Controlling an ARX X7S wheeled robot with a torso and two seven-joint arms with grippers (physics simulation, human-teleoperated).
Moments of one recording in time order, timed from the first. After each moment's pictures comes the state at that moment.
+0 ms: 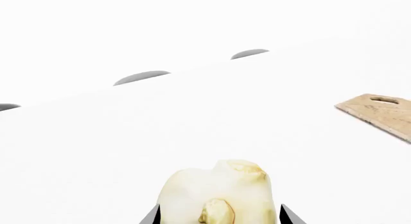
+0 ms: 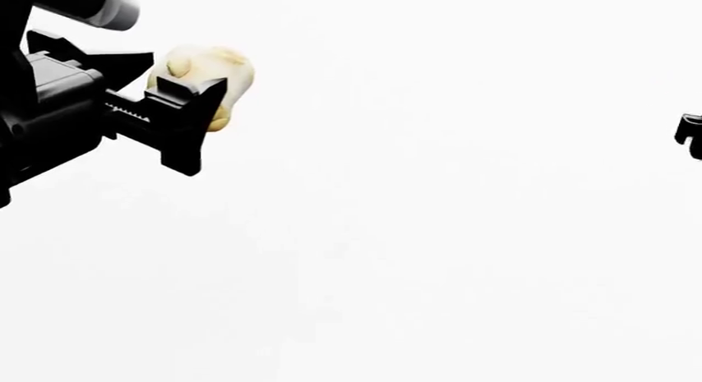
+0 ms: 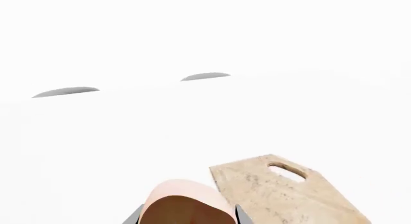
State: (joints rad) left arm -1.26 -0.42 0.37 0.02 -1.04 -1.21 -0.22; right arm 1.06 0.69 -0.06 0.28 0.60 0.91 0.13
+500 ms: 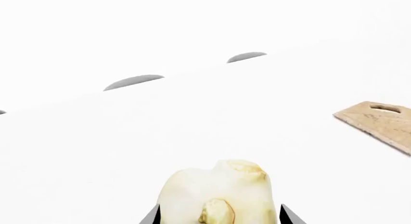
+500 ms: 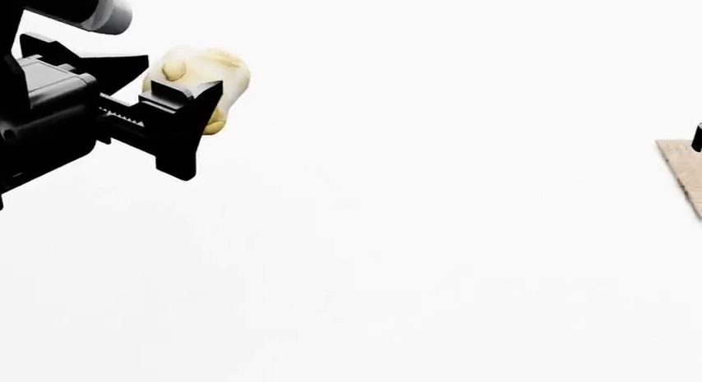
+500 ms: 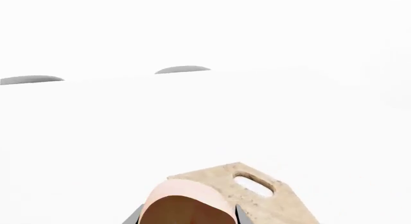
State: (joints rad) left arm -1.25 -0.43 0.36 0.05 -1.07 -1.22 -0.25; right arm 1.12 0.69 -0.15 0.45 0.51 0.83 0.07
